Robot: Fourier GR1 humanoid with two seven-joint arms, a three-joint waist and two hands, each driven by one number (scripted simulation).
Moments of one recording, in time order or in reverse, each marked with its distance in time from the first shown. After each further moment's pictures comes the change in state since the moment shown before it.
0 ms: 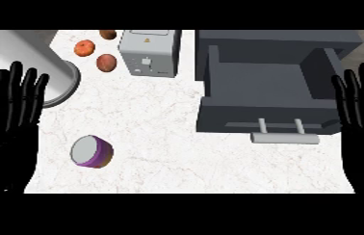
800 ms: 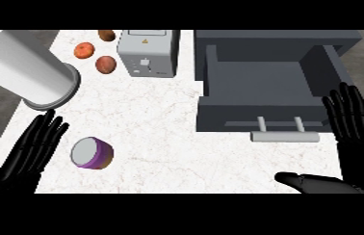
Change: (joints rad) left arm 0.298 0.079 -0.055 -0.133 0.123 -0.175 0.188; right arm 0.113 -0.008 -0.006 0.010 0.028 -0.004 0.178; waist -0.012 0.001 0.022
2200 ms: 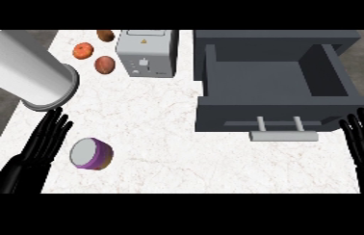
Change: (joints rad) left arm -0.036 -0.095 0.112 0.201 -0.041 -0.064 -0.031; right arm 0.167 0.015 -0.118 0.003 -0.063 0.146 -0.127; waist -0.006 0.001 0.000
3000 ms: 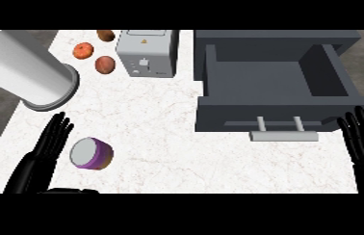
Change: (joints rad) left arm -0.036 0.003 0.085 0.288 -0.064 -0.023 -0.233; right arm -0.022 0.028 -0.019 0.019 0.023 0.029 -0.009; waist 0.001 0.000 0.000
